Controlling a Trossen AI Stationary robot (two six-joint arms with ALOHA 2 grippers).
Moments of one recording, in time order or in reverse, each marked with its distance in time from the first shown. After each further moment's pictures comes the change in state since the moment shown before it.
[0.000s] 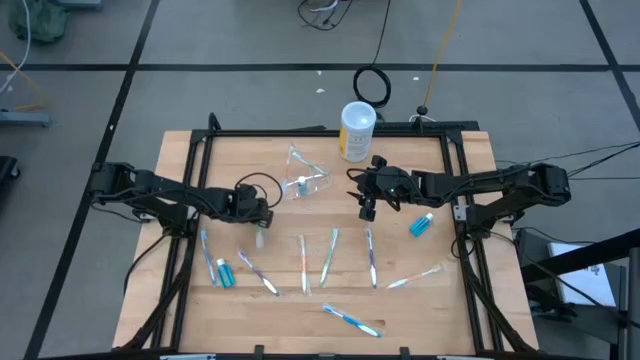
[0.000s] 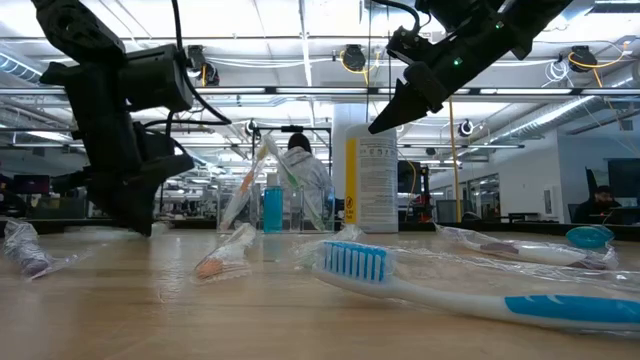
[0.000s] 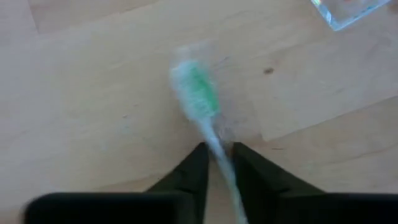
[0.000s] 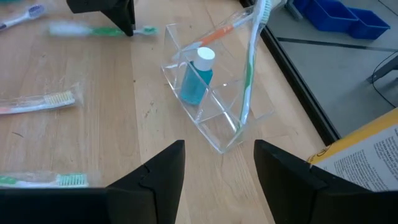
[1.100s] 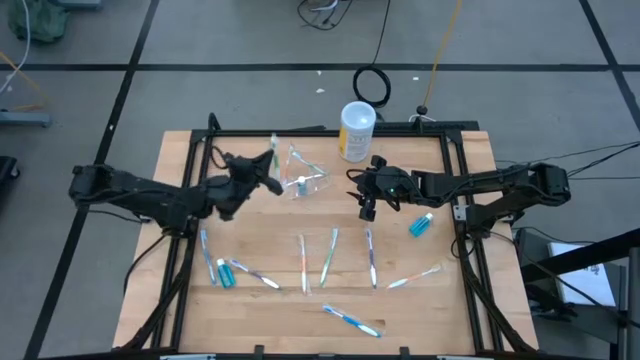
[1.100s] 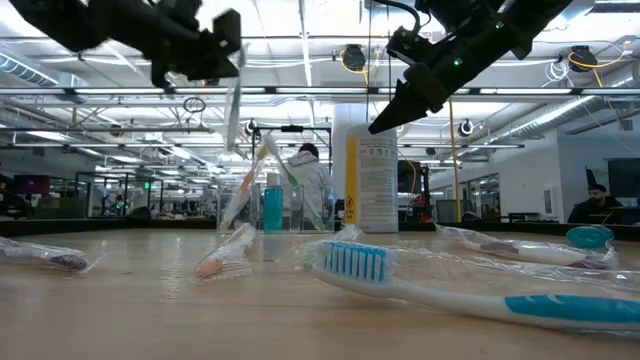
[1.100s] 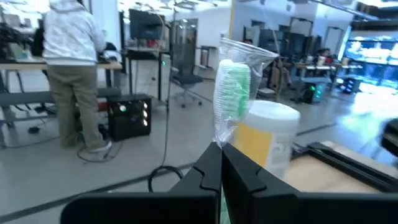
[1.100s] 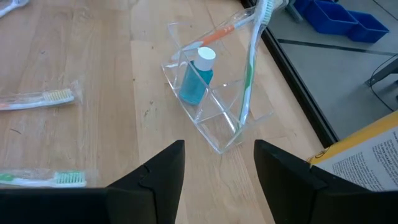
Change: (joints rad) left arm -0.043 -0.210 -0.006 1.204 -0.675 1.113; right arm 0.000 0.001 0.000 0.001 0.000 -0.019
